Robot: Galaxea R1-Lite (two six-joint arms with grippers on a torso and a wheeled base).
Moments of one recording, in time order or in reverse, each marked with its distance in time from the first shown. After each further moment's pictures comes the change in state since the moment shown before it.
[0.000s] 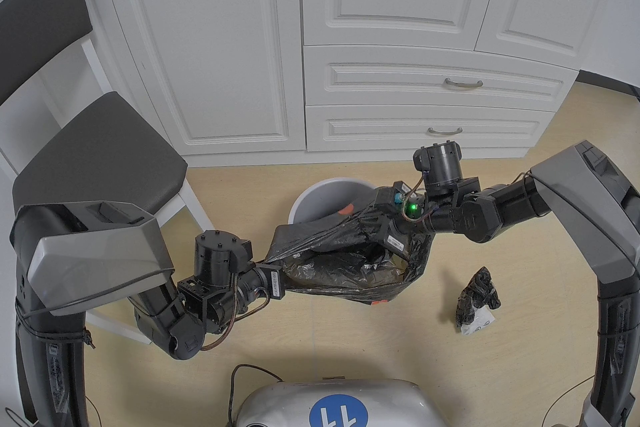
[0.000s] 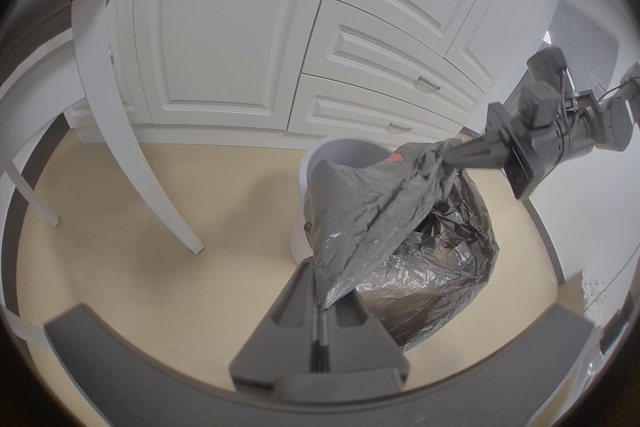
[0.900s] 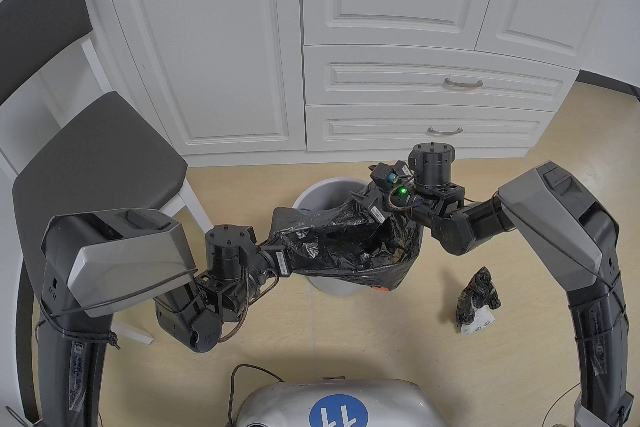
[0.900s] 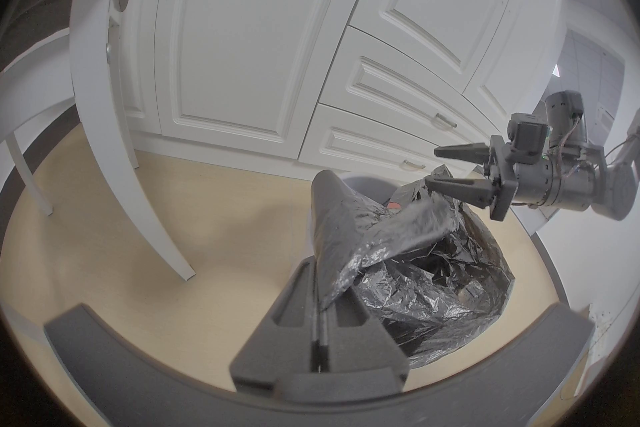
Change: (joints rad) left arm 0.011 0.126 -0.146 -0.134 0.076 -0.067; right arm -0.012 0.179 -0.131 -0.396 -0.174 0.226
